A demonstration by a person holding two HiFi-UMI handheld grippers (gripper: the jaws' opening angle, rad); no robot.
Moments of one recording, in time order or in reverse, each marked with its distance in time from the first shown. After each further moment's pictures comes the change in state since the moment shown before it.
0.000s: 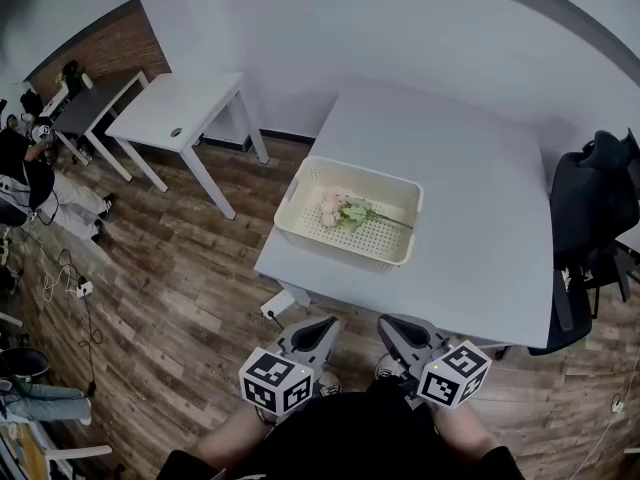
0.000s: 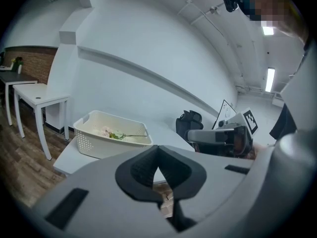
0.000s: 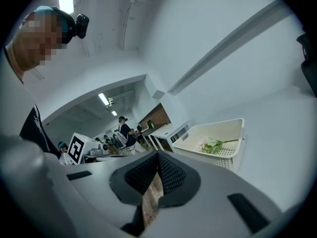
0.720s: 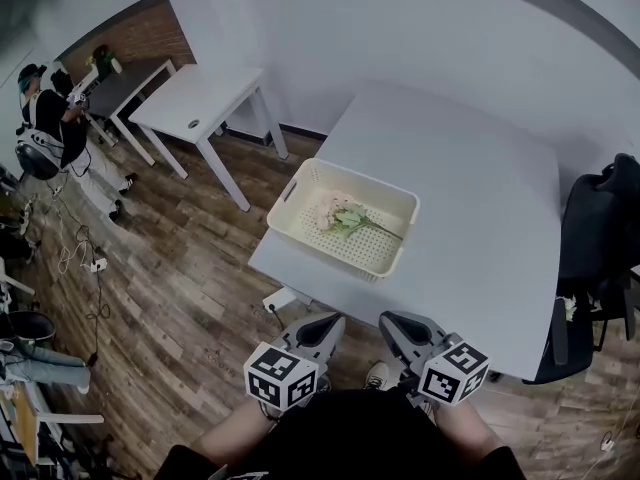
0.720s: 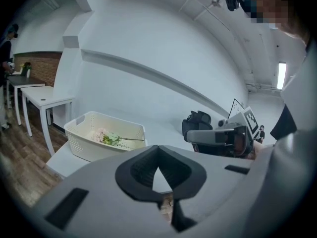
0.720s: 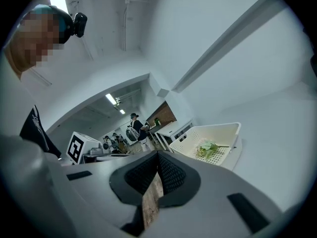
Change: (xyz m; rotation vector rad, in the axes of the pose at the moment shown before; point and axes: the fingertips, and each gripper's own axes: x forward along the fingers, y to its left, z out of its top) left arm 0.066 -0.041 0.013 -0.020 -0.014 0.112; right arm -0.035 -0.063 0.025 -0.005 0.047 0.117
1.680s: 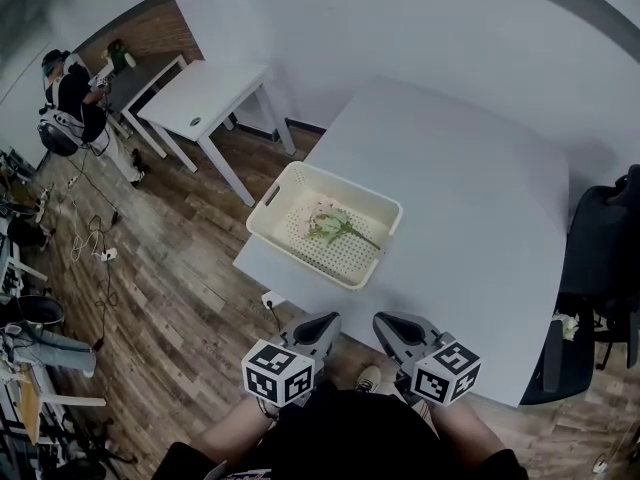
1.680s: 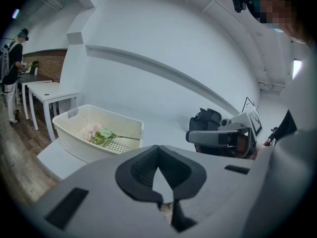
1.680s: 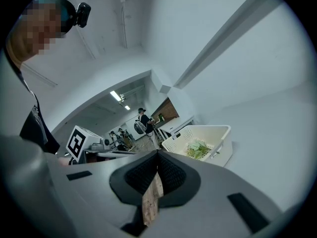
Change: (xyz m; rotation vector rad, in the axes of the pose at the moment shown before) left arm 0.079 -0.021 0.000 -0.053 0.041 0.097; right arm -0.025 -0.075 0.012 -0.016 0.063 0.072
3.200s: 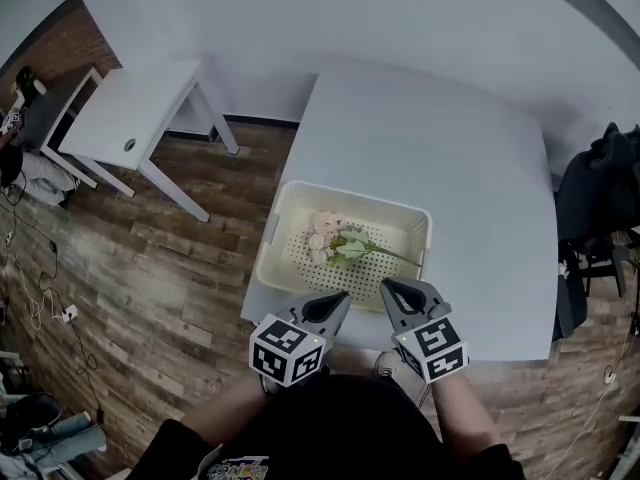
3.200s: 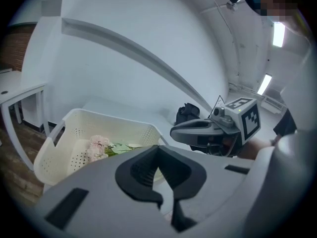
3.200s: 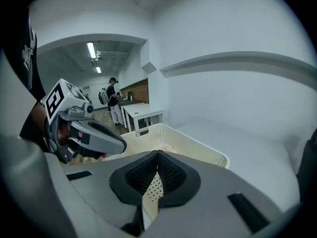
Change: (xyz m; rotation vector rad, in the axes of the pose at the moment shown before) left arm 0.040 0.176 0.062 0.097 0.137 -0.368; right arm 0.193 -0.059 0.036 -0.303 0.210 -0.531
